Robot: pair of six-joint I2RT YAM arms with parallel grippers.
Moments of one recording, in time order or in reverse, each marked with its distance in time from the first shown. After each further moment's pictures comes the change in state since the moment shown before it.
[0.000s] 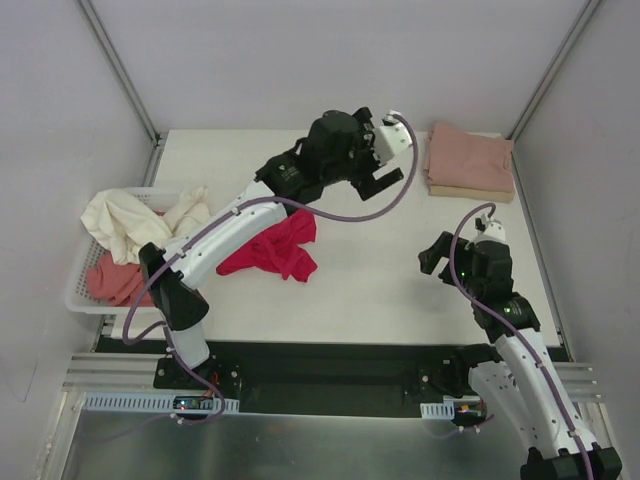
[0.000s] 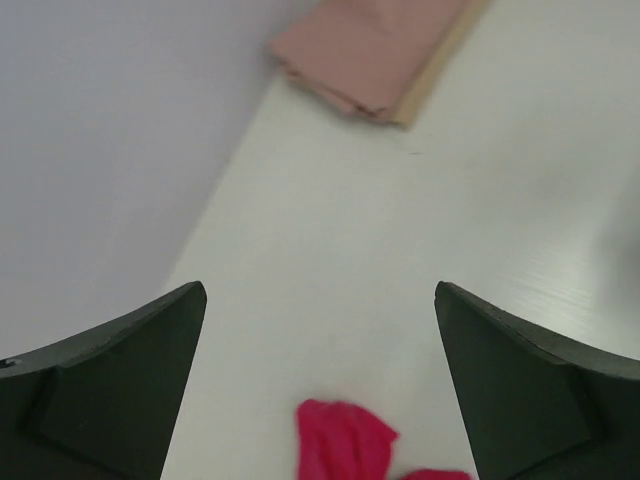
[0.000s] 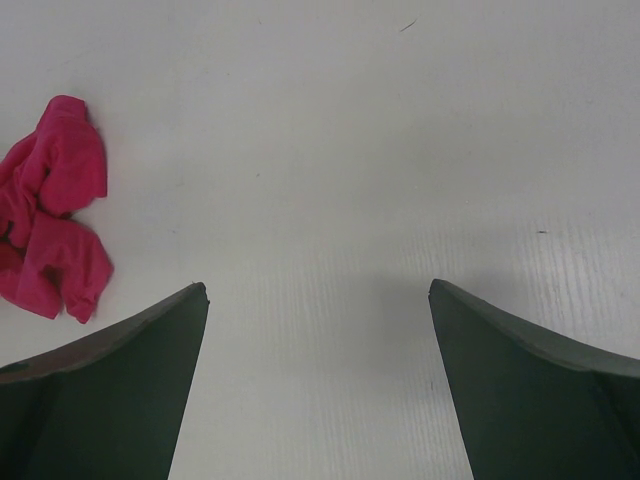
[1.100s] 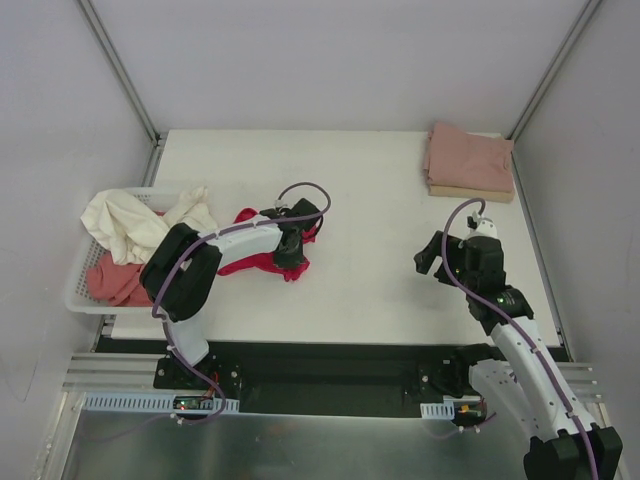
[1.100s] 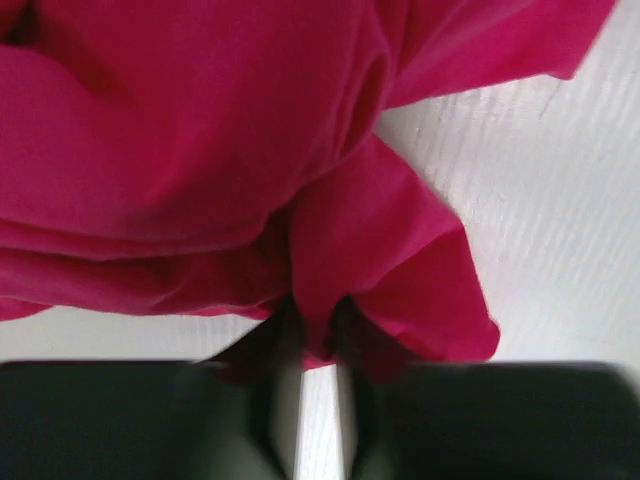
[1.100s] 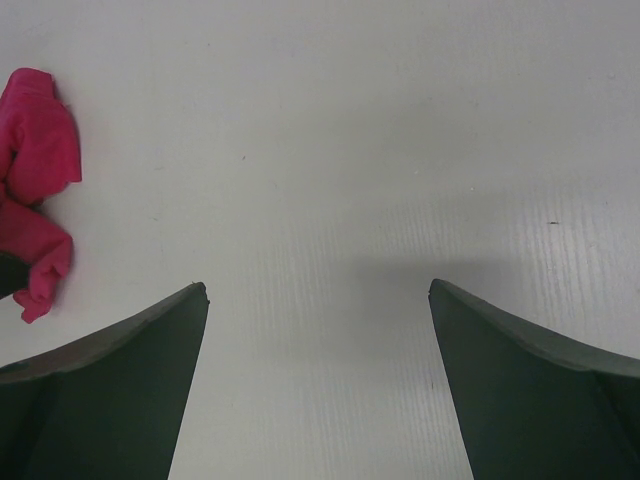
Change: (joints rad) left arm 0.201 -0.004 -0.811 -0.177 -0.128 -1.221; right arm 0.013 0.086 -0.006 0.030 -0.004 0.001
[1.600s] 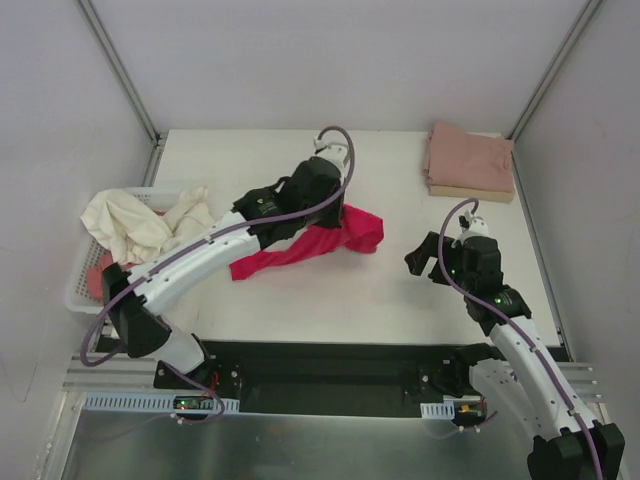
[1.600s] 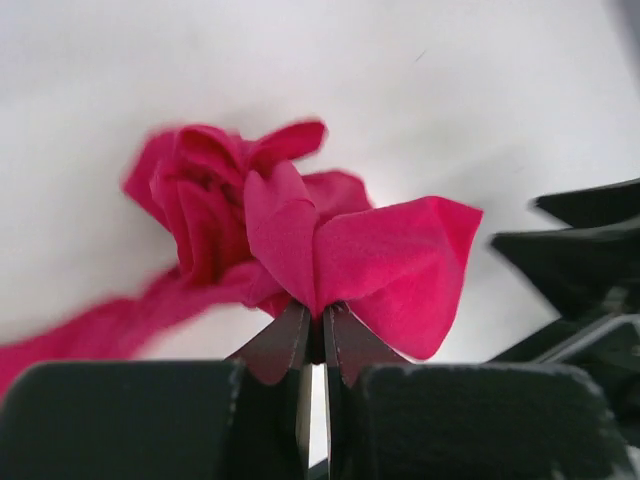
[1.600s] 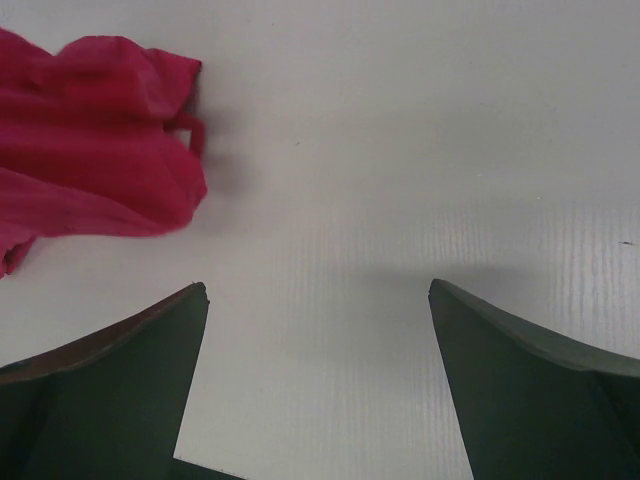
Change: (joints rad) left arm -0.218 -0.206 0.362 -0.023 -0.003 0.228; right arm 0.030 0.005 -0.014 0.053 -0.086 -0.002
